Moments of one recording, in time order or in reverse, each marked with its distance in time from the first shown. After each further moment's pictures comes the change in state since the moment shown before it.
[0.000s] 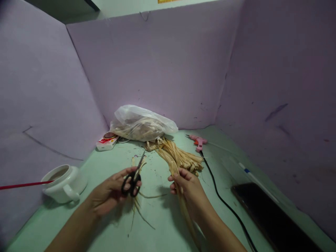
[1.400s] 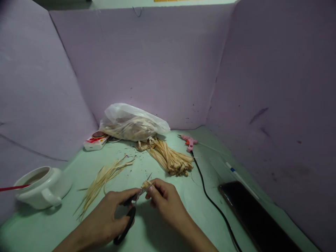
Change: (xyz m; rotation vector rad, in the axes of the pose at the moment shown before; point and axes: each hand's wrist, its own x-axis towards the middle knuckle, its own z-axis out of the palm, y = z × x) left_hand -0.021 -0.017 0.044 0.935 -0.055 0.285; right_hand -0.006 0.019 0.003 -0.473 -0.363 -0.248
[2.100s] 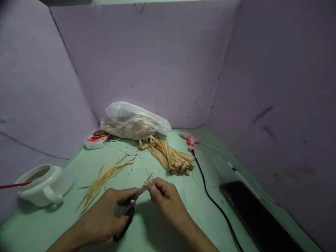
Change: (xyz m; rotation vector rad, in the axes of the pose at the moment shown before) left_hand -0.002 0.001 -0.005 0.134 -0.081 0.043; right_hand -0.003 0.000 0.002 -0.027 0.014 0.024
